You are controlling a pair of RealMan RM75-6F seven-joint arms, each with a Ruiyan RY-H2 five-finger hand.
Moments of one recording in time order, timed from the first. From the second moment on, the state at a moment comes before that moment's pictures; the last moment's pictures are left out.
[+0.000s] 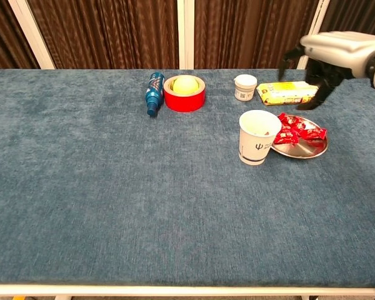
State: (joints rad) left arm 0.04 -1.21 -0.03 -1.44 1.46 1.54 -0.09; right arm 0.76 -1.41 0.17 -1.47 -0.99 0.93 -0.41
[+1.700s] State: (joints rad) left arm 0.04 -1.21 -0.03 -1.43 1.44 1.52 -0.10; right arm 0.88 -1.72 0.15 -0.93 -0.80 0.67 -0.53
